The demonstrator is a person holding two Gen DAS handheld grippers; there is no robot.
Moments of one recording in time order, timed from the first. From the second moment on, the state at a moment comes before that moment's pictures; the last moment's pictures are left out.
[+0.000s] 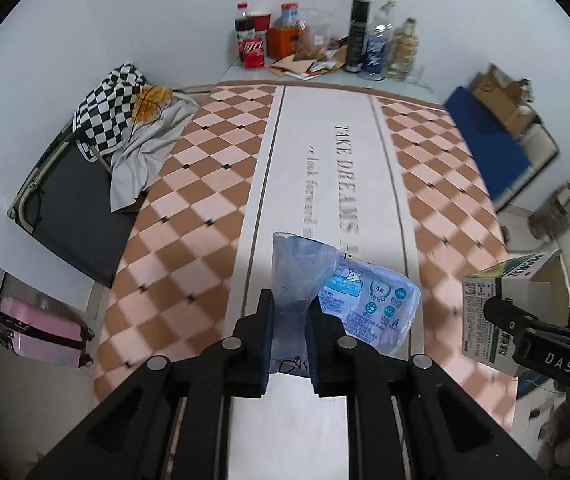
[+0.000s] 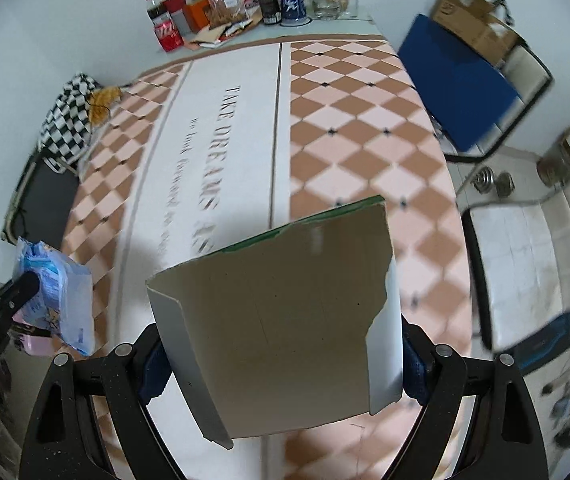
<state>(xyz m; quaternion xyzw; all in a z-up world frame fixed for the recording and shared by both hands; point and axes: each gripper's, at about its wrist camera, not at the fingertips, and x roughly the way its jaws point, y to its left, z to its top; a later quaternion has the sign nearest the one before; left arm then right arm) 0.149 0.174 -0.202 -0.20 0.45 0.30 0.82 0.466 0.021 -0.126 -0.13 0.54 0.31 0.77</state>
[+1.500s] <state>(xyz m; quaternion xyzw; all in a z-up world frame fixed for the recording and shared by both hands) 0.009 0.005 -0.708 -0.34 0.66 0.17 0.65 0.151 -0.207 -0.658 0.06 0.76 0.17 0.62</state>
